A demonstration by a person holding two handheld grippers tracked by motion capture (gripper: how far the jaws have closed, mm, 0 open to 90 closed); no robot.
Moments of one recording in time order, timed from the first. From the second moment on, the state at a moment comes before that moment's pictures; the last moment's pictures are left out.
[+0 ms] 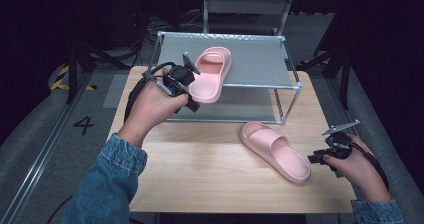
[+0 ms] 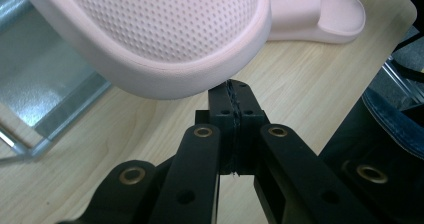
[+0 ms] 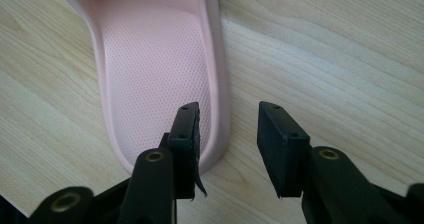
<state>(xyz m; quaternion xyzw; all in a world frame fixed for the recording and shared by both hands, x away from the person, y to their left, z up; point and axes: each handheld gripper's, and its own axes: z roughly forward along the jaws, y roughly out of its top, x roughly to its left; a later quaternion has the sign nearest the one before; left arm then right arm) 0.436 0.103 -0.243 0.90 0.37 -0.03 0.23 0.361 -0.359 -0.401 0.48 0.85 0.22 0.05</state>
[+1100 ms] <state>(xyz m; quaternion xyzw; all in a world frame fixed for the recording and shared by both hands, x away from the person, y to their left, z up) 0.502 0.059 -0.253 0.88 0.39 -0.04 0.26 0.351 -0.371 -0.401 0.50 0.84 0.22 0.06</state>
